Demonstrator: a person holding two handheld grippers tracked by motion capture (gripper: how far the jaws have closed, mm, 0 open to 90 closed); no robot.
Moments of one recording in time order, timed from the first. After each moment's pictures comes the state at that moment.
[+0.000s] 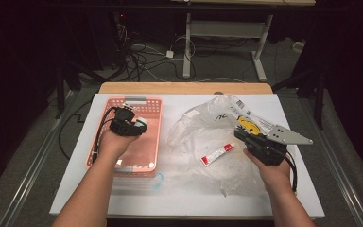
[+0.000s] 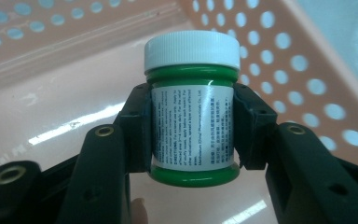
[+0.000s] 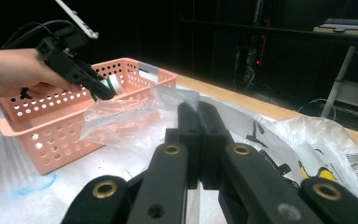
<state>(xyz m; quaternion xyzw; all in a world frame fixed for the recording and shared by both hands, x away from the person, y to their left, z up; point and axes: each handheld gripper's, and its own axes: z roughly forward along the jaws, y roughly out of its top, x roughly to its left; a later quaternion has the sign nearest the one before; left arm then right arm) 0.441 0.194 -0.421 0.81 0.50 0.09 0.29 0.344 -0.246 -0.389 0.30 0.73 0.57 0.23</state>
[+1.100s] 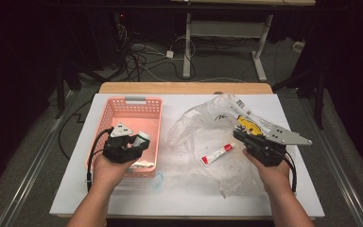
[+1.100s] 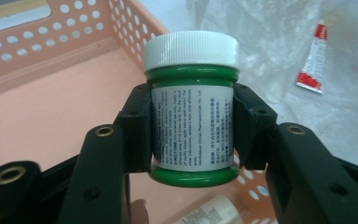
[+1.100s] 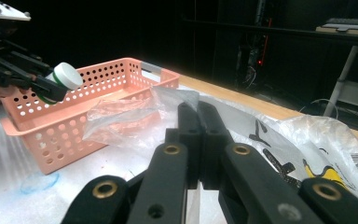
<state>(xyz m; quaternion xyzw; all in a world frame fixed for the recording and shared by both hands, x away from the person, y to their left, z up) 0.342 0.184 -0.404 0.80 0.43 0.15 0.40 0.342 -0.244 -0.389 0.30 0.73 0.58 0.22</state>
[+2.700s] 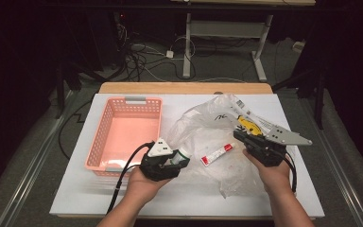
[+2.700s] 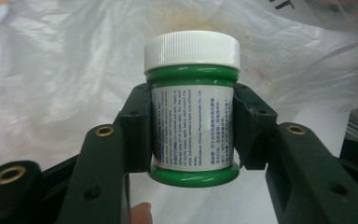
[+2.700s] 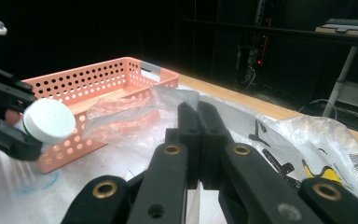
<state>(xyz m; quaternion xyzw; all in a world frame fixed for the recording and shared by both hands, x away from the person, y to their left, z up) 0.313 0.086 -0.411 0.83 0.31 0.08 0.45 0.342 -0.244 -0.389 0.30 0.73 0.57 0.23</state>
